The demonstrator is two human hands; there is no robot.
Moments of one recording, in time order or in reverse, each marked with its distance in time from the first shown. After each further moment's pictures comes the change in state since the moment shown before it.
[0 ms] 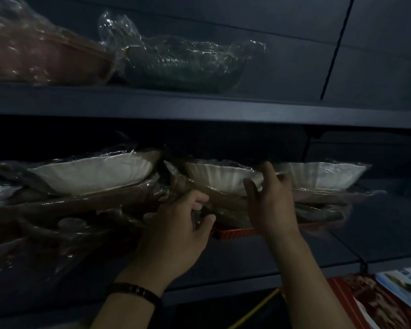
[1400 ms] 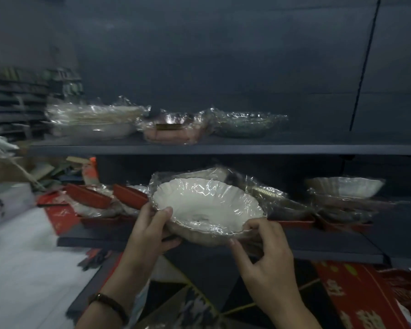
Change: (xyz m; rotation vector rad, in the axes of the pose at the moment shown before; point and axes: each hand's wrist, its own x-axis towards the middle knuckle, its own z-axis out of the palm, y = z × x) left_hand -0.226 0.082 -0.207 -0.731 0.387 -0.434; right_hand -0.247 -0.159 -0.142 0.608 -0.171 -0.231
